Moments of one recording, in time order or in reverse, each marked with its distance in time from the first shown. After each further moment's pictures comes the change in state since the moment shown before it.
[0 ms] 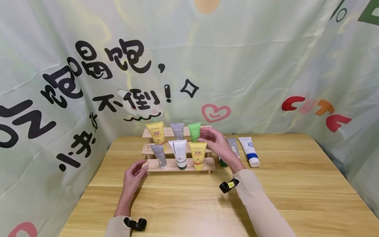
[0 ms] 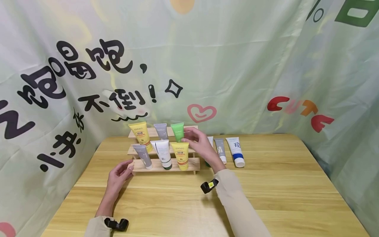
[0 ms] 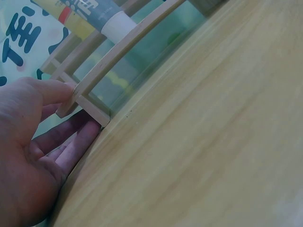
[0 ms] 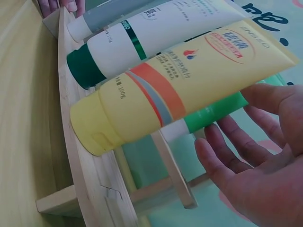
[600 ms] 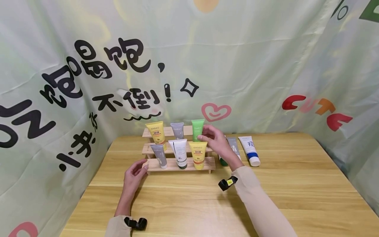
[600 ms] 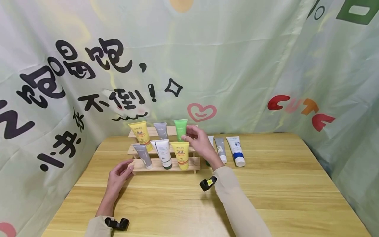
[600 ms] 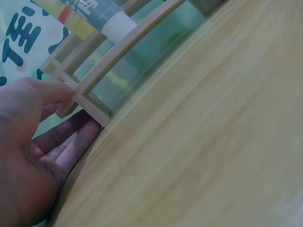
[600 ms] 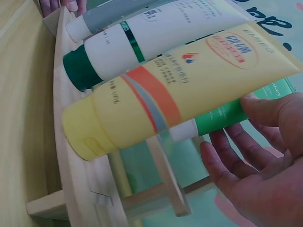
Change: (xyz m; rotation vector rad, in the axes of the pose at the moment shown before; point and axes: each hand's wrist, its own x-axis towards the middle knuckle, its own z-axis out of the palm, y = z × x) left_hand 0.000 0.000 -0.002 -0.004 -0.006 -0.017; right_hand 0.007 -0.005 0.005 -0.089 0.060 0.033
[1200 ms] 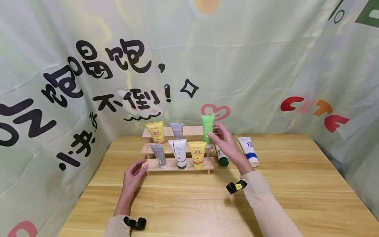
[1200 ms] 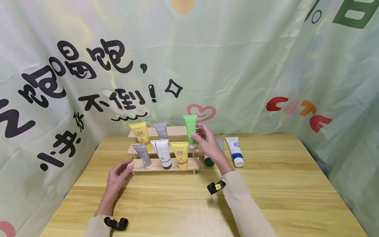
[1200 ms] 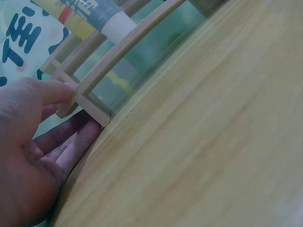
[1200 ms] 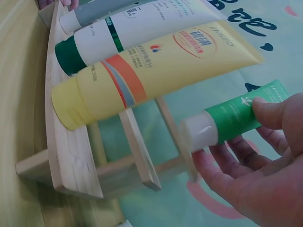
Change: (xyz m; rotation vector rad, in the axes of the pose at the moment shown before) left_hand 0.000 -0.002 0.002 -0.037 0.000 0.028; right_hand -0.026 -0.009 -0.029 0.045 -0.010 -0.085
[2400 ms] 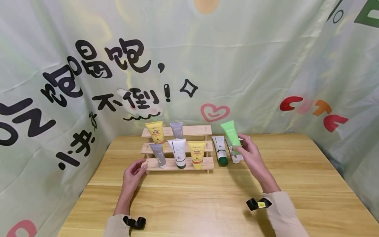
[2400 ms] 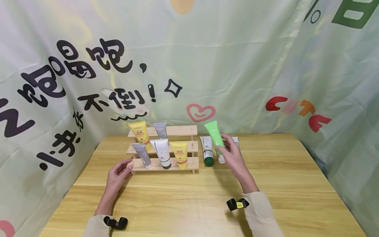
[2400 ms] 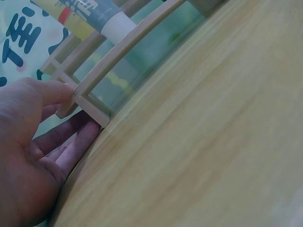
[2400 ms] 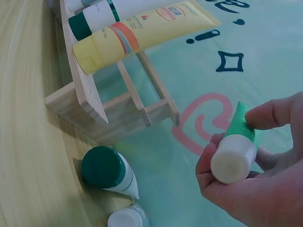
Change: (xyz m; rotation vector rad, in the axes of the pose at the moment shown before) left_hand 0.000 0.001 -0.001 0.050 0.002 -0.028; right_hand -0.061 0.016 -0.053 -0.030 0.142 0.146
